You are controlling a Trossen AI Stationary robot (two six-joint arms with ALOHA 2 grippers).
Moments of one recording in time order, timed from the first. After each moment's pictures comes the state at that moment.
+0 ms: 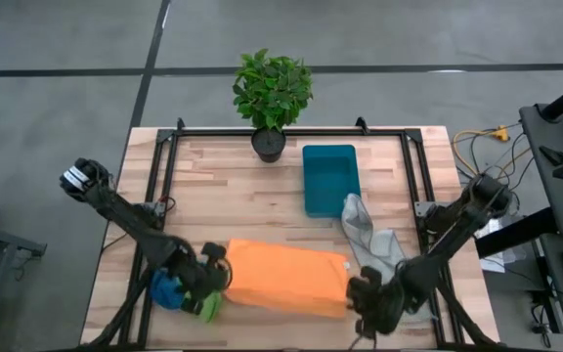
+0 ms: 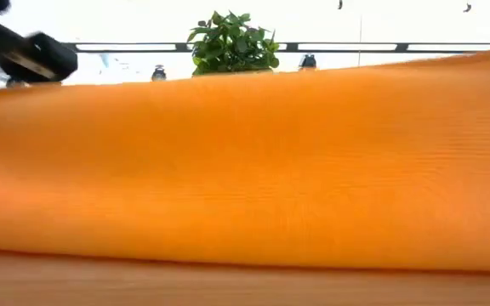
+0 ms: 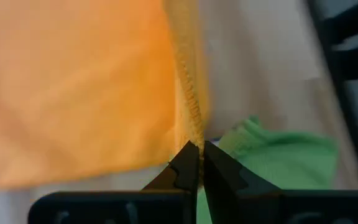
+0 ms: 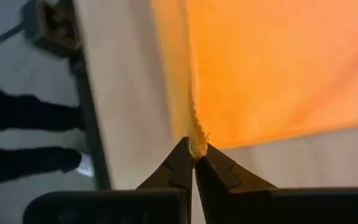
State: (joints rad) left arm -0.66 1.36 0.87 -0.58 -0.06 -0.40; right arm 0.83 1.61 1.00 -0.45 0.28 1.13
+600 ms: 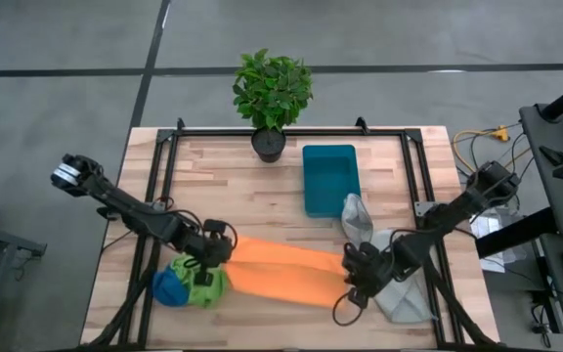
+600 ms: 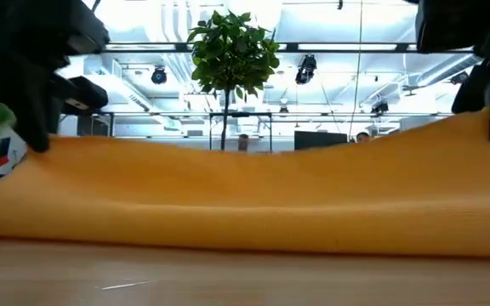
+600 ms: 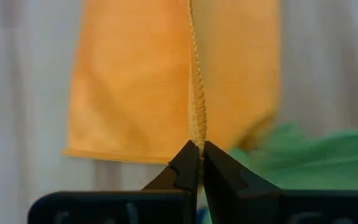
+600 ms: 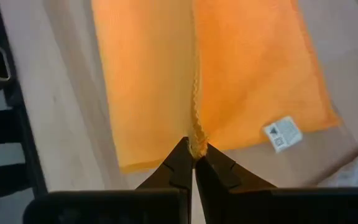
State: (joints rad) left arm -0.45 1.26 0.72 -0.52 -0.09 -0.35; right arm 0.64 1.49 0.83 -0.40 0.18 1.05
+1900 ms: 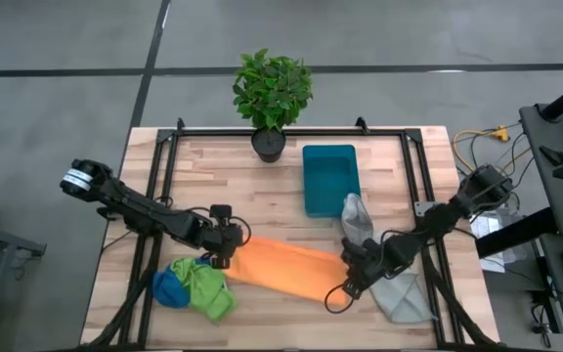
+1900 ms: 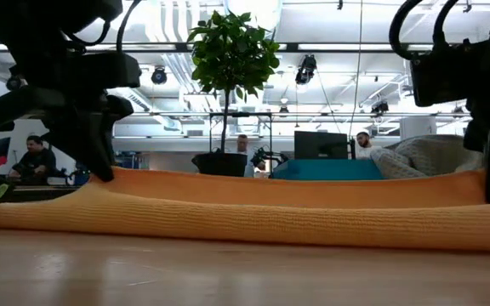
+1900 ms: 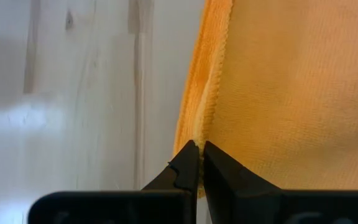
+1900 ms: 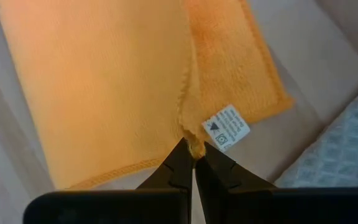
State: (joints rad) left arm -0.35 1.38 0.71 -0.46 -0.35 -0.25; right arm 0.60 1.57 0.78 -0.42 0.16 1.19
